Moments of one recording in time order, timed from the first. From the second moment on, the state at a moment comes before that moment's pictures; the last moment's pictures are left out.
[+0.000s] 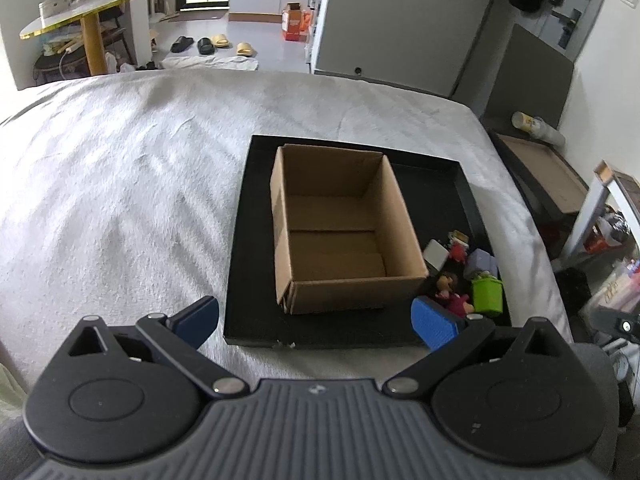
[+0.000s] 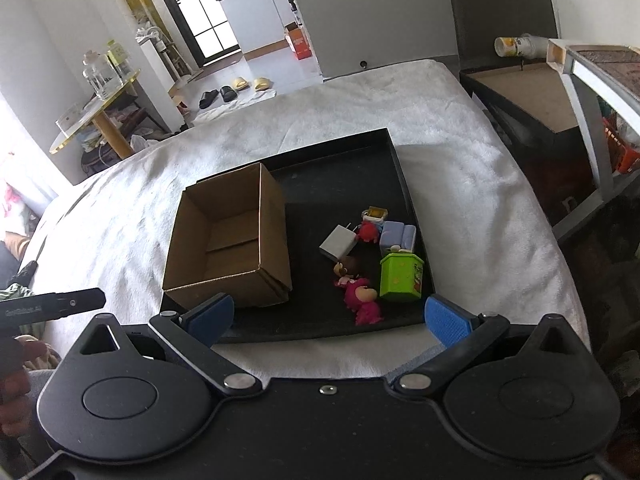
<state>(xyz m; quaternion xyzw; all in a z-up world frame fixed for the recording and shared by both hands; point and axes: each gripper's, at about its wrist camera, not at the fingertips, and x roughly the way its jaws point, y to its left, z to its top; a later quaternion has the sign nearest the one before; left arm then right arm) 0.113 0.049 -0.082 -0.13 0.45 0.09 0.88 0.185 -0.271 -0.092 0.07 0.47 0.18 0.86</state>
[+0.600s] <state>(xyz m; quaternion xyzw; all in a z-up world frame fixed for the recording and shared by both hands) 0.159 0.083 -0.124 -0.19 0.44 0.14 0.87 0.210 -0.272 -0.105 0.06 0.47 0.16 0.87</state>
